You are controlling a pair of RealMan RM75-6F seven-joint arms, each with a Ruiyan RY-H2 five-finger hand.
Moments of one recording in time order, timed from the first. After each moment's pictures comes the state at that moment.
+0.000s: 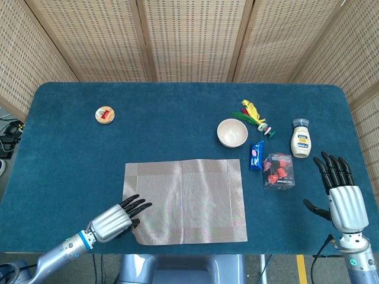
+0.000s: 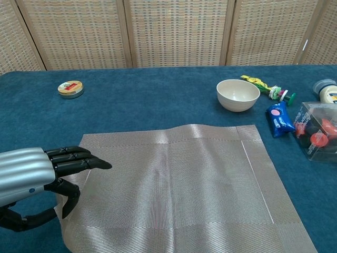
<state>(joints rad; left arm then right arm) -0.57 -1.40 0.26 -1.50 1.84 1.15 0.13 0.13 -1.16 0.09 -1.64 -1.61 1.61 0.00</state>
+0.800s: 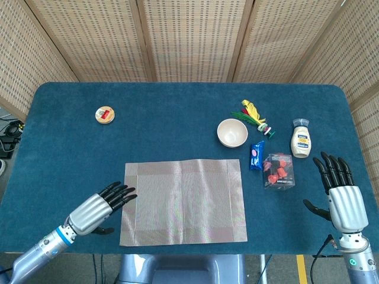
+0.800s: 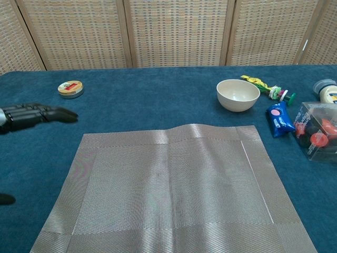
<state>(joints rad) -0.52 -1.23 0.24 -1.61 1.81 1.30 -0.03 0.13 -1.16 0.10 -1.64 -1.61 1.60 -0.02</state>
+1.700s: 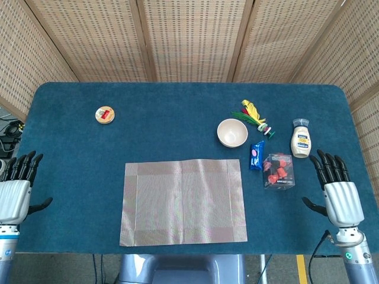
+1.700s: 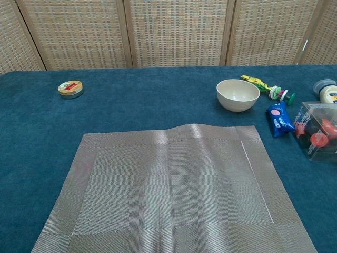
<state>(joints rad) -0.22 -1.11 0.02 -1.83 1.35 1.56 0.30 0.17 -1.16 0.12 -1.65 -1.57 1.52 -0.07</state>
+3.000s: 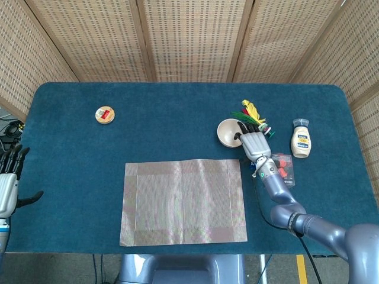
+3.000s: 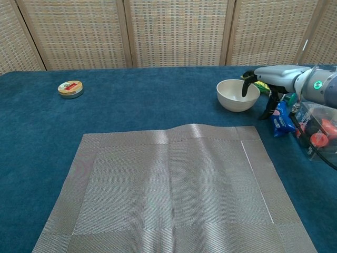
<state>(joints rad) -0.18 -1.08 -0.08 -1.79 1.30 1.48 0.21 0.84 -1.62 0.26 -1.06 -0.96 0.73 -0.32</state>
